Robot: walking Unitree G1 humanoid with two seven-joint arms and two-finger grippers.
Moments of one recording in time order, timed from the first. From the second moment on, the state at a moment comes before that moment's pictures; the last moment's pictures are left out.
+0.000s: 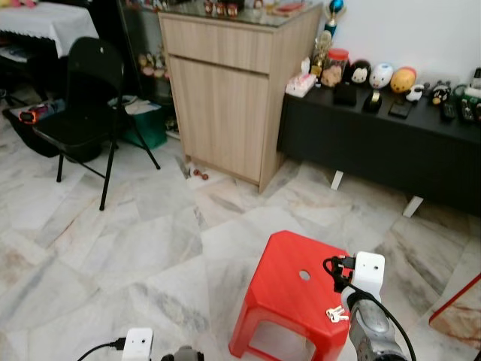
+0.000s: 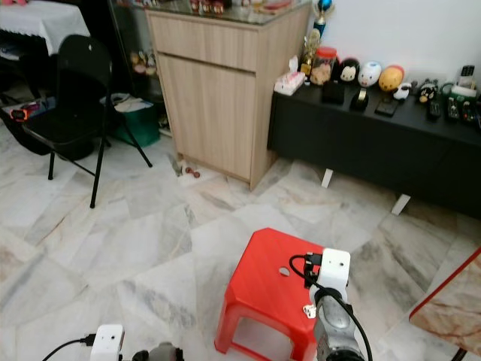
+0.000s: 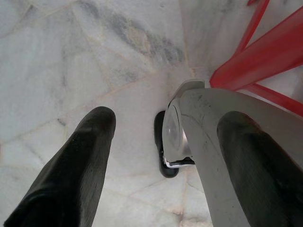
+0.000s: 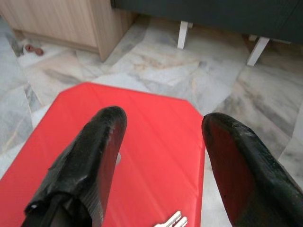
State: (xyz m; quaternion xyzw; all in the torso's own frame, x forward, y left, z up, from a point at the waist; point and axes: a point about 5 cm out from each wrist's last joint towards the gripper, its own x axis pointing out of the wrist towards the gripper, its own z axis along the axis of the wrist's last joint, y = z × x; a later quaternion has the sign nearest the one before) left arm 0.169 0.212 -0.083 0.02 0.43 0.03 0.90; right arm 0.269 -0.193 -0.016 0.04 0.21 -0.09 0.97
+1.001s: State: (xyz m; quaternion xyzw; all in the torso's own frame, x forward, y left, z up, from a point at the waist) left arm 0.169 0.218 -0.082 0.02 0.43 0.03 0.90; right arm 0.274 -0.192 -0.023 0.02 0.31 -0.07 0.95
